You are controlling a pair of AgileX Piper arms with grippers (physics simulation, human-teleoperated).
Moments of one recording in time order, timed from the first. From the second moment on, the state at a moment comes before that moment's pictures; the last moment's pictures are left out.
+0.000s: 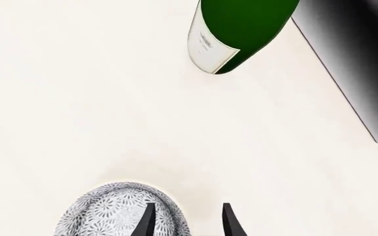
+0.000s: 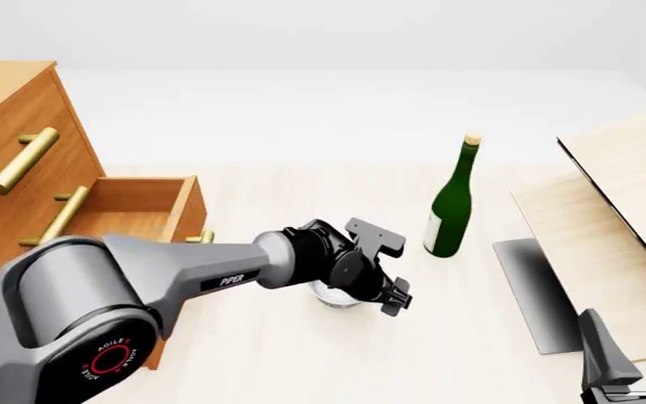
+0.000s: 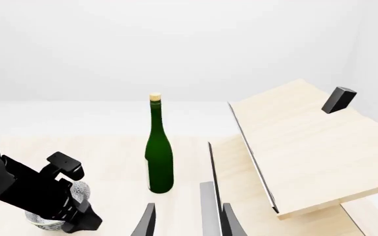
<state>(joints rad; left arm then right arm) -0.84 2.15 -1.49 0.44 -0.23 0.00 0.00 -0.01 0.00 0.00</state>
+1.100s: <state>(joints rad) -0.77 2.00 -1.49 0.46 -0.16 0.00 0.00 -0.01 0.00 0.00</state>
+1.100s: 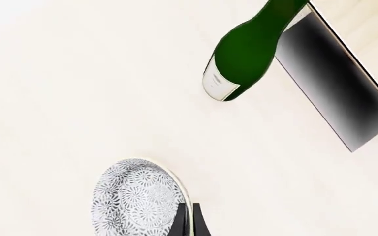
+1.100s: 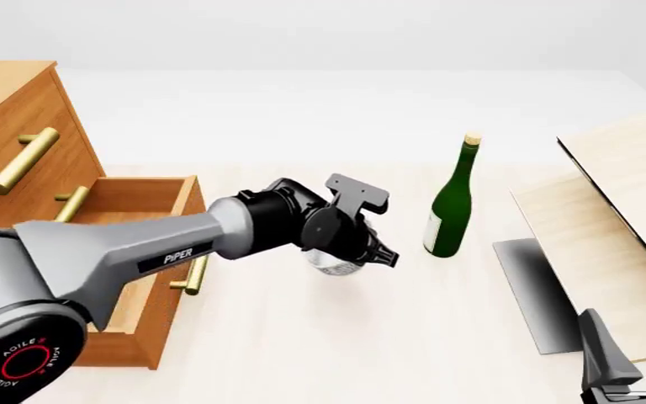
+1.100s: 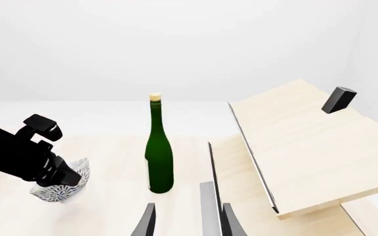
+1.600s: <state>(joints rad) -0.71 1.88 -1.45 0.49 -0.10 0.00 0.00 -0.01 0.00 0.00</state>
